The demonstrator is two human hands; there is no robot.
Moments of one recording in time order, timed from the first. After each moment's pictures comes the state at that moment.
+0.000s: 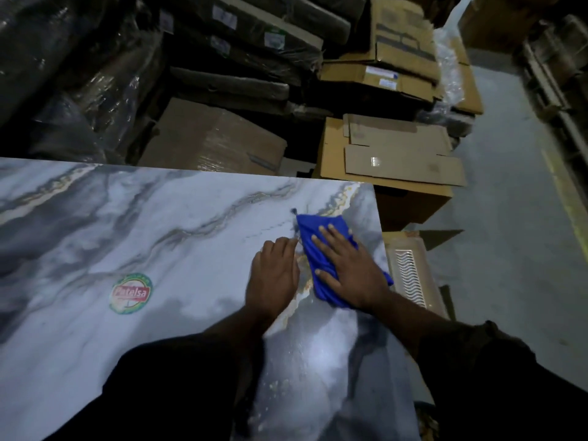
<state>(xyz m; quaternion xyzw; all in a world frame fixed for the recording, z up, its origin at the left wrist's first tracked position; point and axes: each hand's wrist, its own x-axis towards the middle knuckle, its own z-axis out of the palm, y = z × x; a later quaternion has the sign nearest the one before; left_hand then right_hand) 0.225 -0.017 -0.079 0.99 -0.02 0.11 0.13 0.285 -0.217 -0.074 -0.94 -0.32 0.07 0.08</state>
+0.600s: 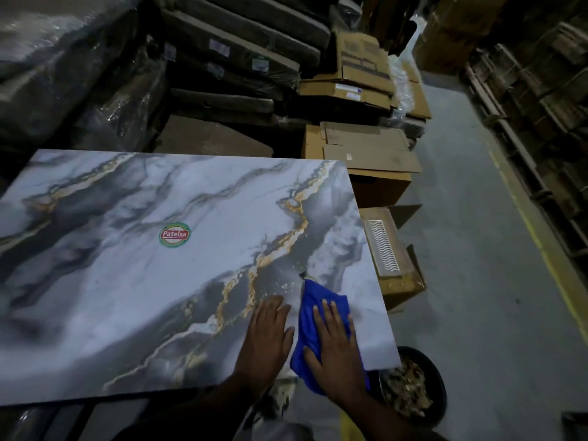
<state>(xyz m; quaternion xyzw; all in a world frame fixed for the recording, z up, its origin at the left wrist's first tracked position) -0.066 -0.019 -0.078 0.96 -0.08 0.06 0.27 -0.073 -0.200 -0.074 -0.98 -0.13 0.10 0.14</state>
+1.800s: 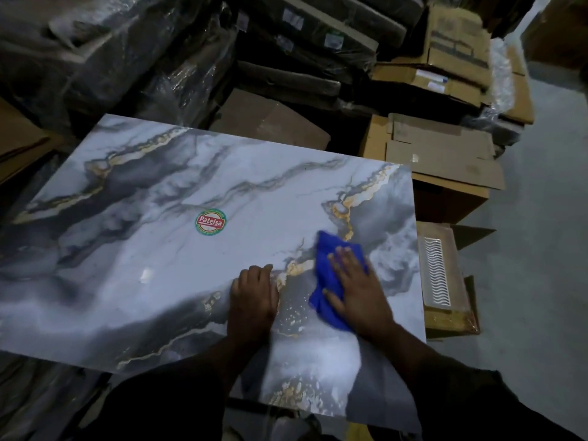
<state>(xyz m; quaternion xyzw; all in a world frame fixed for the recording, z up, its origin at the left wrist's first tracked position) 0.016 0.043 -0.086 0.98 0.12 0.13 0.12 0.118 -0.192 -0.077 -0.94 -0.32 0.03 0.05</state>
